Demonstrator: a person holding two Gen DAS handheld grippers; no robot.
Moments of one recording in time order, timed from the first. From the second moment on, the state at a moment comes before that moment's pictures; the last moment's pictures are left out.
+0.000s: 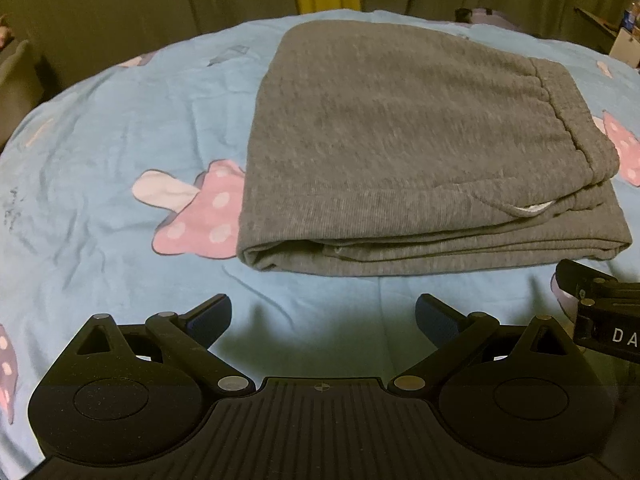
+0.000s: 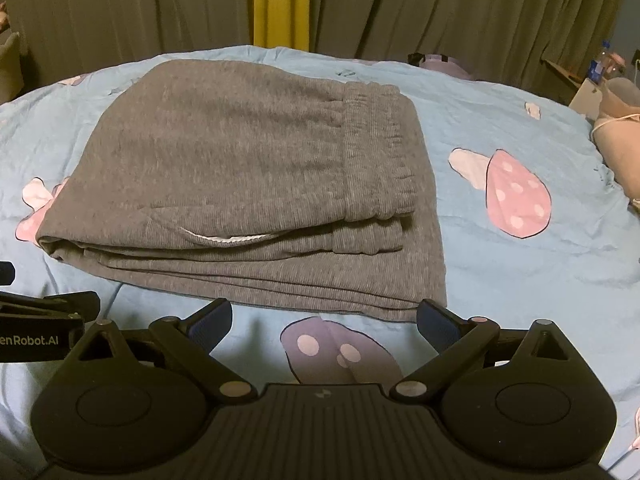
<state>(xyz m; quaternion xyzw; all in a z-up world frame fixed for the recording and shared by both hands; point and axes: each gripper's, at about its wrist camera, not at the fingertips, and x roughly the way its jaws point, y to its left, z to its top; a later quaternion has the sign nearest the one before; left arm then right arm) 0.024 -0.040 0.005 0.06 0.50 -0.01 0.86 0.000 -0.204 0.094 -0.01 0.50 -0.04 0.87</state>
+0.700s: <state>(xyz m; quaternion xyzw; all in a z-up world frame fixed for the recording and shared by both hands) 0.023 -0.041 0.006 0.07 0.50 -0.02 0.86 0.001 -0.218 0.093 0.04 0.50 -0.05 0.86</state>
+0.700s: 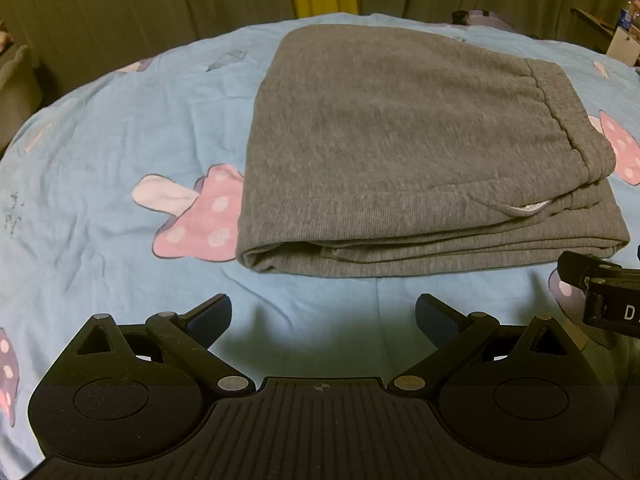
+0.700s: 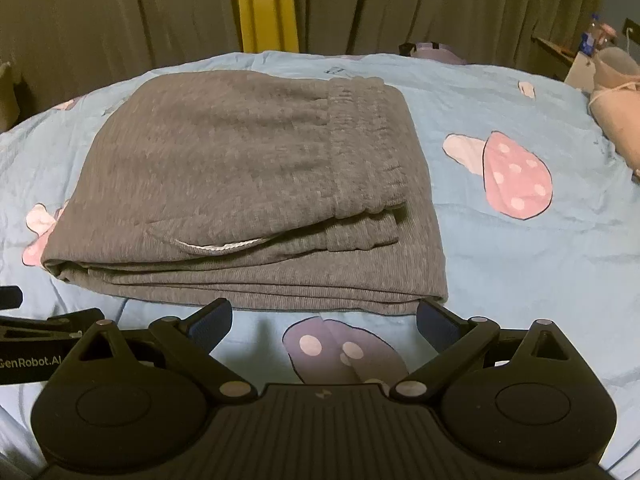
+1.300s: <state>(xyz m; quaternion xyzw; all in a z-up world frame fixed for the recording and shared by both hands) 0.025 -0.041 0.004 0.07 0.50 -0.02 0.86 0.001 -0.219 0.091 0.04 0.50 -0.05 0.86</state>
